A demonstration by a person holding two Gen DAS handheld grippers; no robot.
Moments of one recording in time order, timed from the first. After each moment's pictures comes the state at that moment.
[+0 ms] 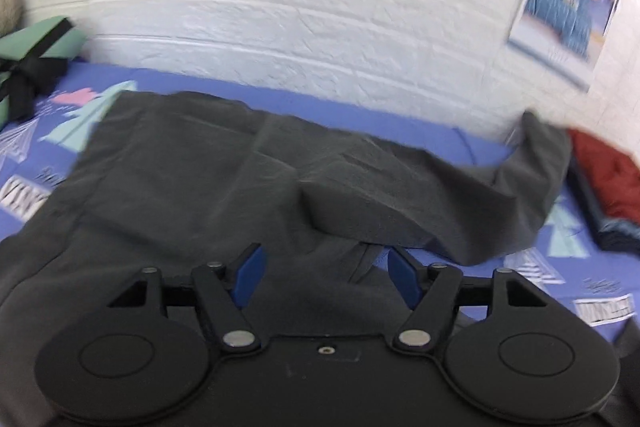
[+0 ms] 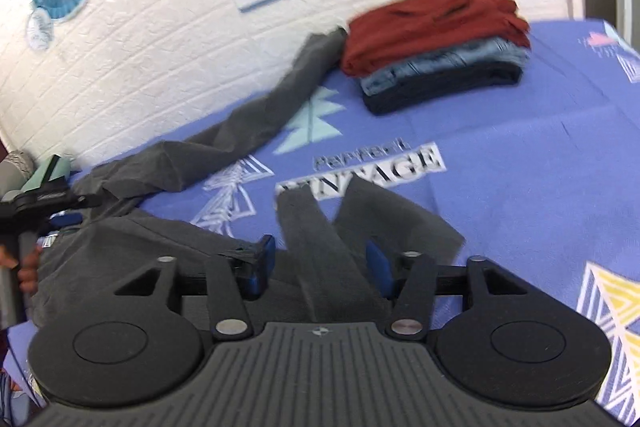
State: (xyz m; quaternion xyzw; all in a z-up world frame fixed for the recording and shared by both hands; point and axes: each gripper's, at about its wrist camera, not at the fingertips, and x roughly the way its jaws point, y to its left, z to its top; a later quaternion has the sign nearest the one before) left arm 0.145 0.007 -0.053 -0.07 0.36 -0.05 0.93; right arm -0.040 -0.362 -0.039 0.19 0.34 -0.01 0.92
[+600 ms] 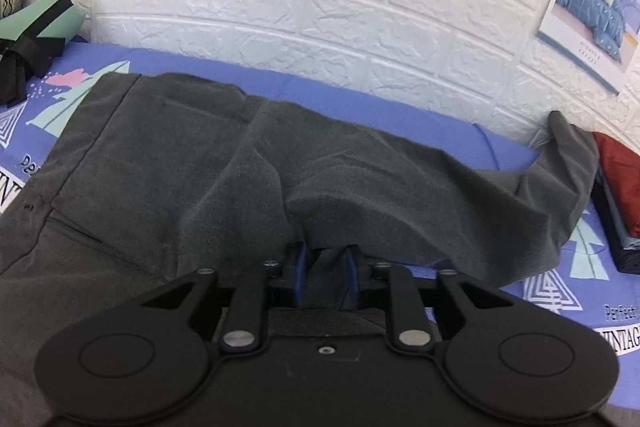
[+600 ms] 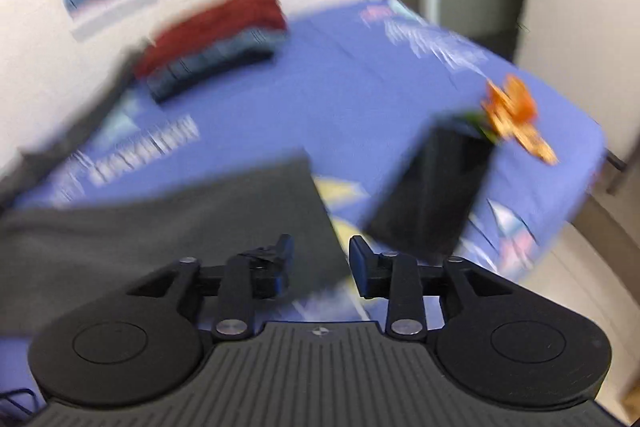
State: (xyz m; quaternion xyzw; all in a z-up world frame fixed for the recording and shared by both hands) left arm 0.167 0.002 -0.059 -0.09 0.38 -0.03 0.92; right arm -0.167 -0.433 -0.012 0.18 0.32 -0.21 0.91
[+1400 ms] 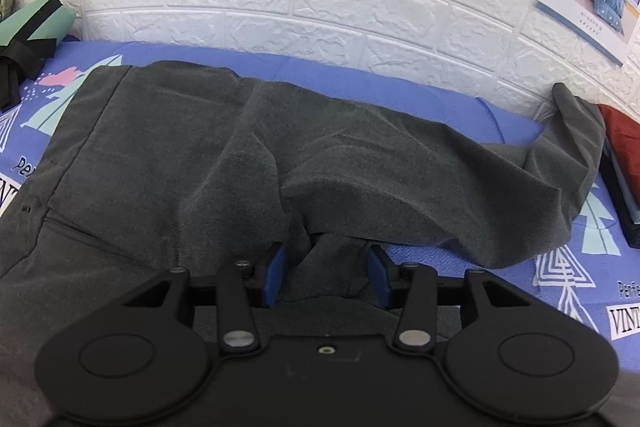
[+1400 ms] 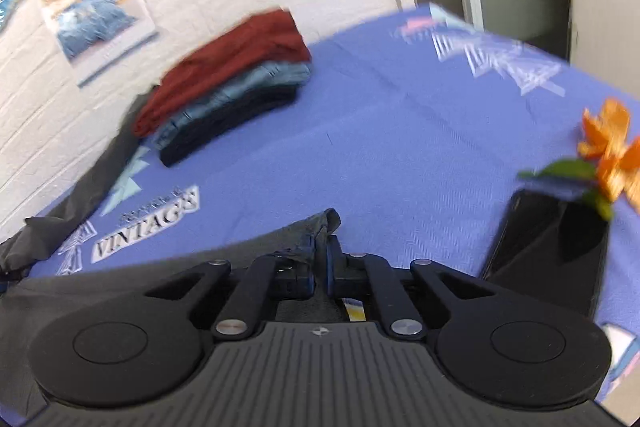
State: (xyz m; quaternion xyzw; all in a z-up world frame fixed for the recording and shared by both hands) left arm 0.170 -0.008 -0.067 -0.06 0.40 -0.03 0.91; right arm -0.095 -0.499 -0.062 0.23 0.32 -0.20 0.90
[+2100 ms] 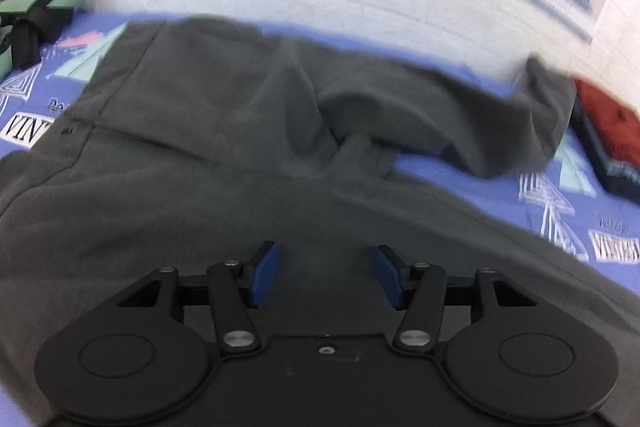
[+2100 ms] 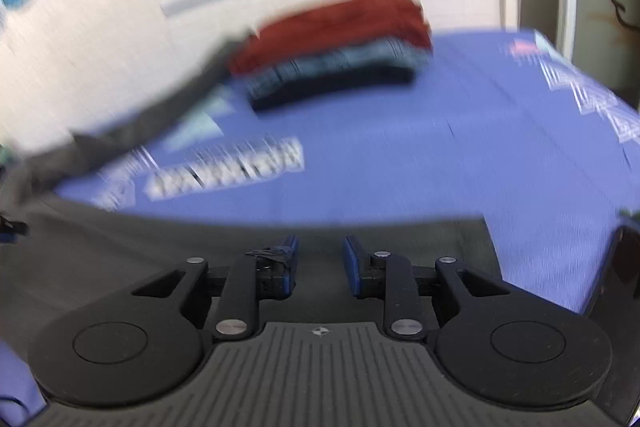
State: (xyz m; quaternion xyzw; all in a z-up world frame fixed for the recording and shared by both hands) left arm 0.103 0.024 -0.083 -0.07 0.39 -0.06 0.91; right arm -0.067 -0.432 -0.068 0.12 0.35 -0.12 0.92
